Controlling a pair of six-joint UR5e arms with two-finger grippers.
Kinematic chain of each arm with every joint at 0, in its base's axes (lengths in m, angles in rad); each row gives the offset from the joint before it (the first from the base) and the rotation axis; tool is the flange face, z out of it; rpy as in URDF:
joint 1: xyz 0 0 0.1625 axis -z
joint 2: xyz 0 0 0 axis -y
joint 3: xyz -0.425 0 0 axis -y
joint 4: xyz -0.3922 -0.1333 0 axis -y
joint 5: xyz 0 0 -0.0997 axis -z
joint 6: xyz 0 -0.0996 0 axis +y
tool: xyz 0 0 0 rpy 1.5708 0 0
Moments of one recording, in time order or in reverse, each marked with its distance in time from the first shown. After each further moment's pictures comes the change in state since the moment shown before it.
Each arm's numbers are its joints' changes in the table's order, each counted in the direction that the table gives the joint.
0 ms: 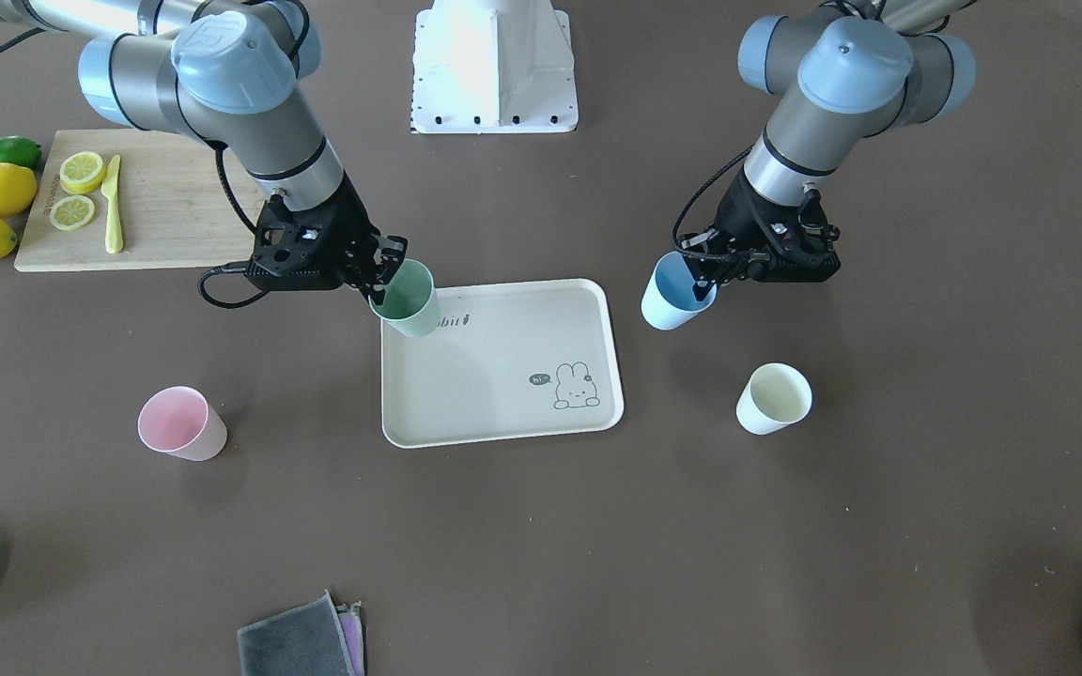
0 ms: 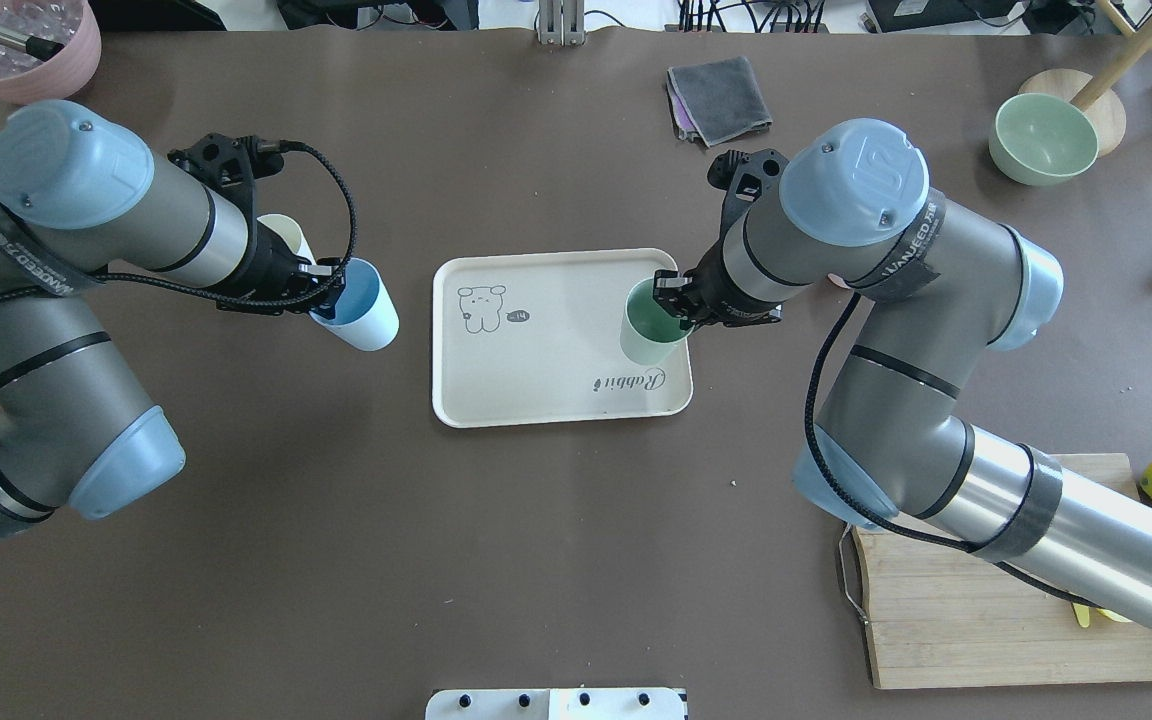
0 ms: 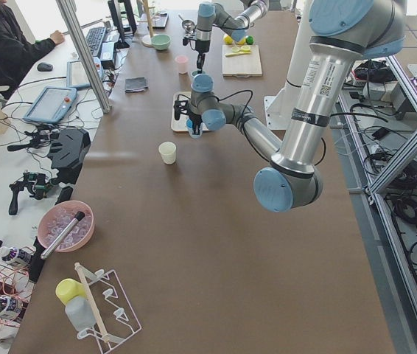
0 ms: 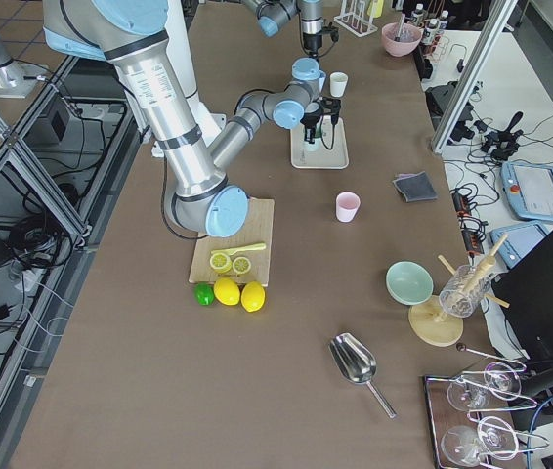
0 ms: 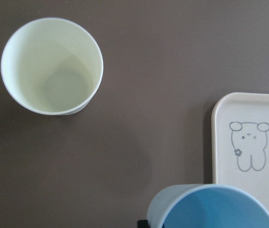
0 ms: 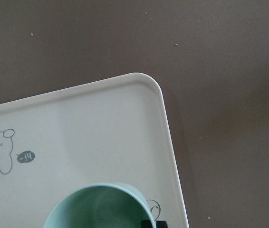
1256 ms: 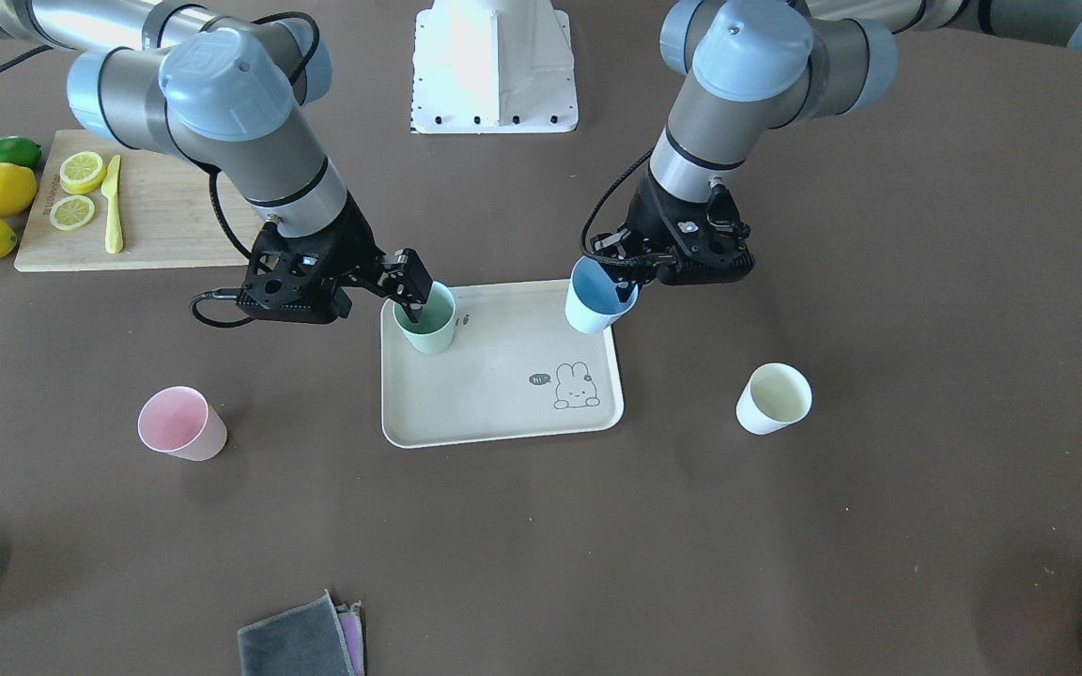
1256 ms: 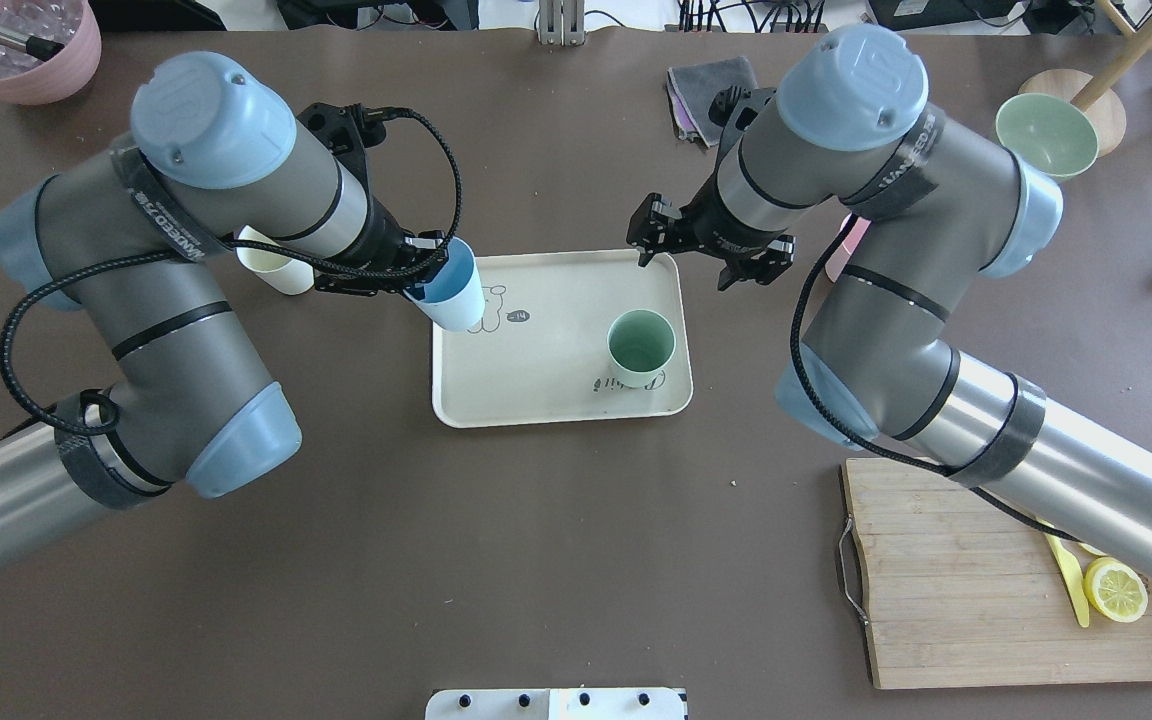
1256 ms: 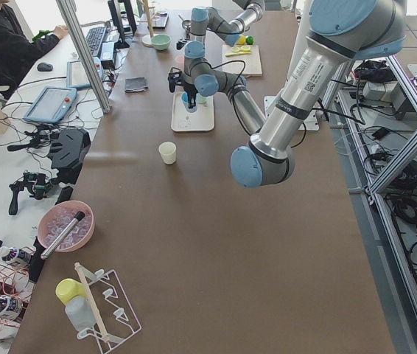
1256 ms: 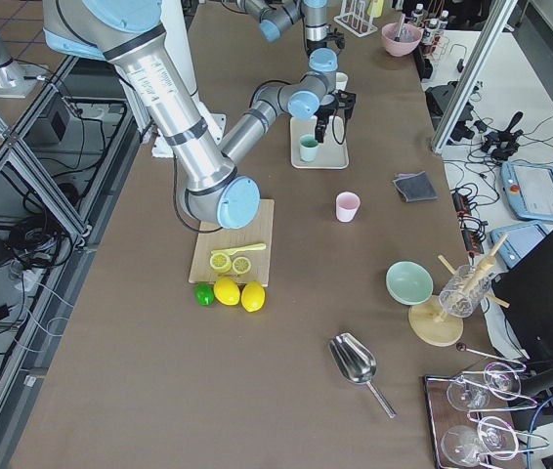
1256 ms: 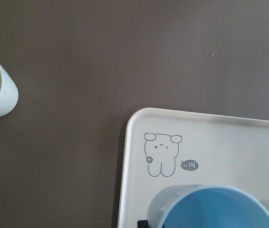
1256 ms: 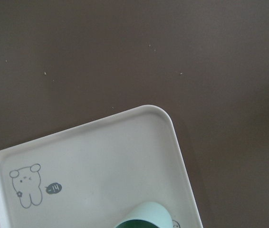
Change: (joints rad) left arm -0.068 -0.204 0.092 0.107 0.061 0.090; right arm -0.125 0.081 -0.050 -0.049 0.134 -0.026
